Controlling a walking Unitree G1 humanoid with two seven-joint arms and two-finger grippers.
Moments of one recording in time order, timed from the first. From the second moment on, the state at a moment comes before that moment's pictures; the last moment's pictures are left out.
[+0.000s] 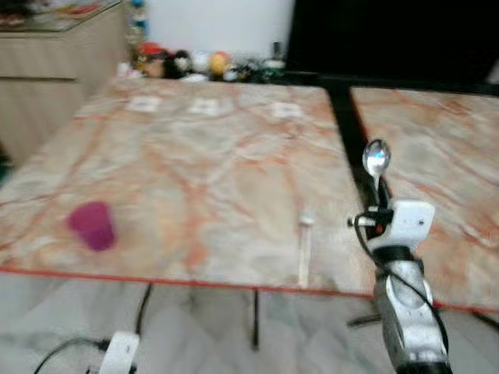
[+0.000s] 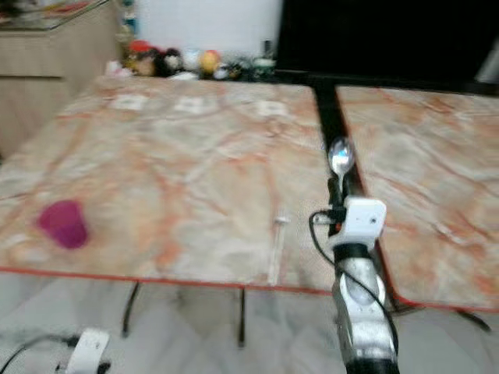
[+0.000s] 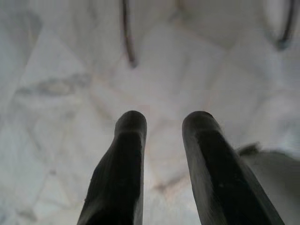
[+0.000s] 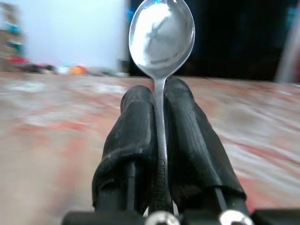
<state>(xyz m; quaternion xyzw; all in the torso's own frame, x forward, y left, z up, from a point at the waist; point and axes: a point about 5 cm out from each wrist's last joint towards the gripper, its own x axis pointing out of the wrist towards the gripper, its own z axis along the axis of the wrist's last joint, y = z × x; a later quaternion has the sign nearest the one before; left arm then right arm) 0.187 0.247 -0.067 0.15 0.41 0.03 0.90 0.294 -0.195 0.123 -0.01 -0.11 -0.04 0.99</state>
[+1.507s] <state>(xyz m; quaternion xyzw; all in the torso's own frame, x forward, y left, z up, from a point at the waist) 0.187 0.244 -0.068 0.15 0.42 0.03 0.90 0.295 -0.212 0.128 -0.01 -0.12 -0.08 0.99</state>
